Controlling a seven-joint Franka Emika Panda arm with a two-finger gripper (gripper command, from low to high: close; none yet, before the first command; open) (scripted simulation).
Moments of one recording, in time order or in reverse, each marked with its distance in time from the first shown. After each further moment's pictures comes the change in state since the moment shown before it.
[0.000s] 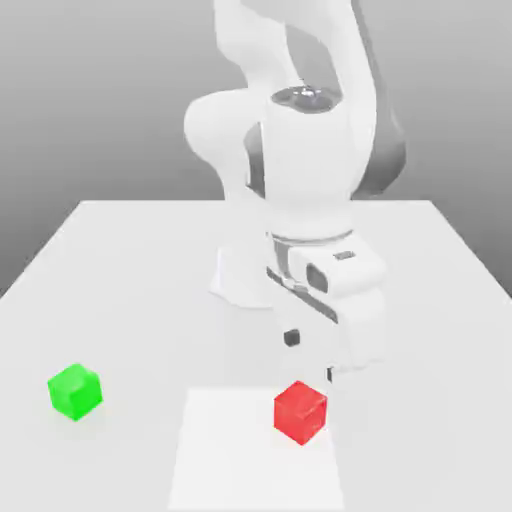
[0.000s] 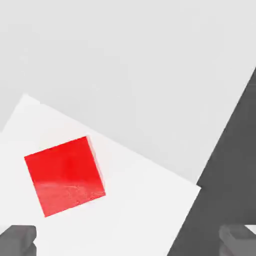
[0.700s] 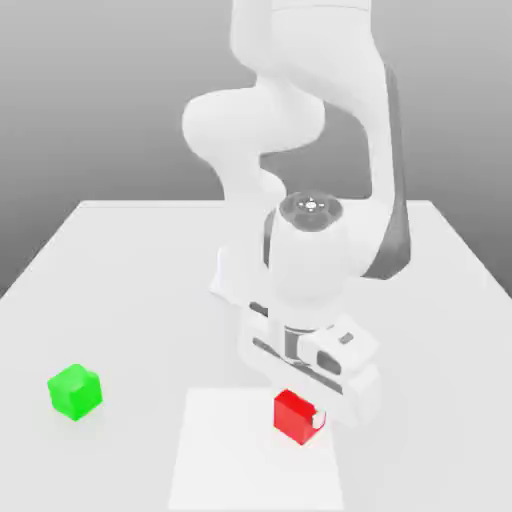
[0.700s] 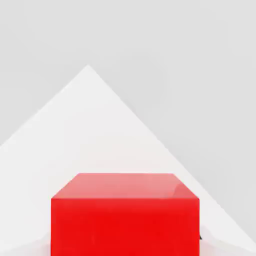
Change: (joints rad) arm -0.127 0.296 0.218 0.006 0.337 0.213 -0.421
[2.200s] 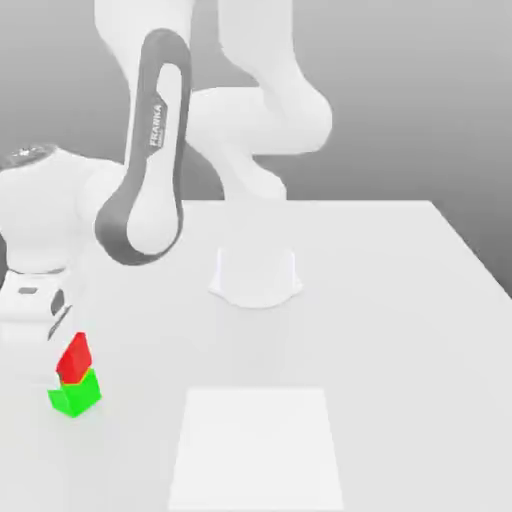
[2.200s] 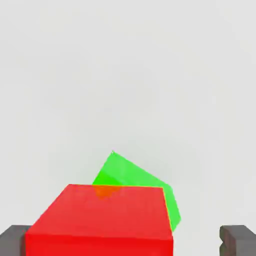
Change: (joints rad) arm -0.507 -0.111 -0.364 0.073 -0.125 -0.191 0.128
